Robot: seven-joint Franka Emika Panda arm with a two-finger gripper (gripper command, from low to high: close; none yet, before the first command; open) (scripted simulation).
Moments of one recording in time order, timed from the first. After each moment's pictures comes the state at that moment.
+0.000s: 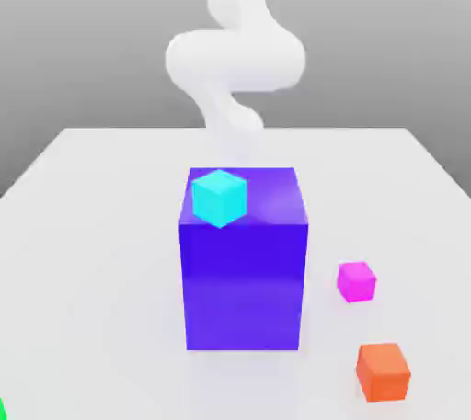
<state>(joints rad) 0.03 -0.73 0.02 -2.36 0.04 2.35 0.82</state>
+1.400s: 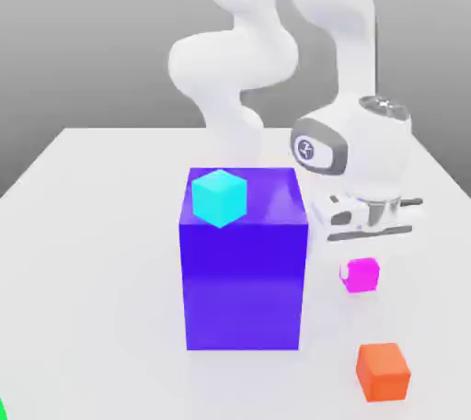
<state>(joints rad) 0.48 0.05 0.19 -2.94 -0.06 2.99 1.32</state>
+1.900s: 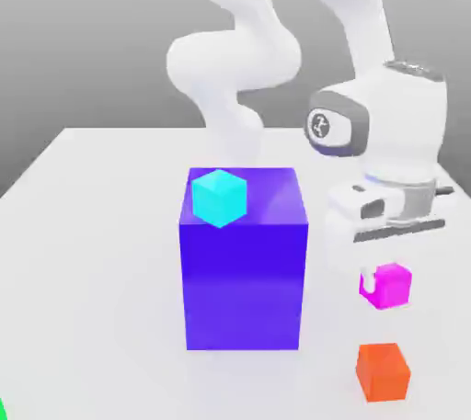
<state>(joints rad) 0.27 0.12 0.05 -2.61 -0.22 2.81 1.11</state>
